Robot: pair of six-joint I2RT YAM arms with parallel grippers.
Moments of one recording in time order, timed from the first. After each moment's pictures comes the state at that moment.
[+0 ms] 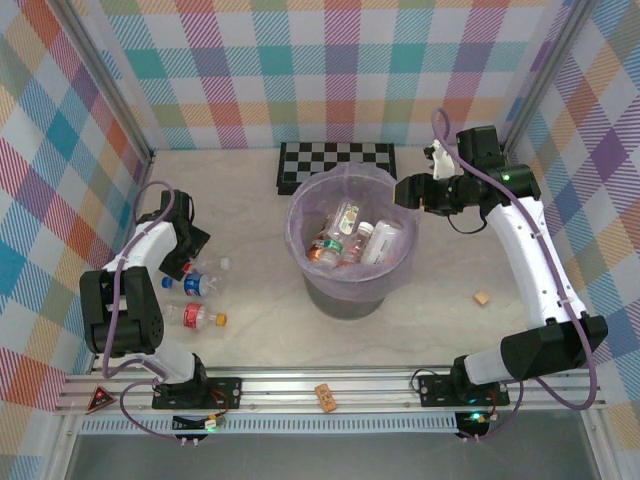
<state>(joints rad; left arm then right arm) 0.11 1.58 1.05 -0.74 -0.16 -0.97 0.20 1.42 1.63 -1.13 -0.50 0.26</state>
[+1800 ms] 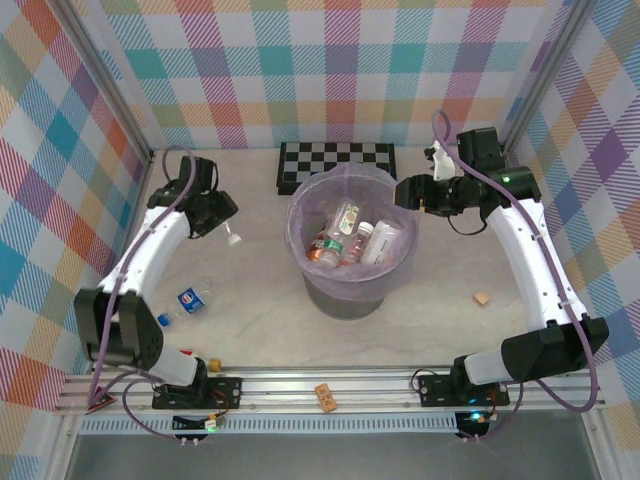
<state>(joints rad) -0.14 1.45 1.34 -0.83 -0.04 -0.71 0.20 1.41 1.61 -1.12 -0.50 0.26</state>
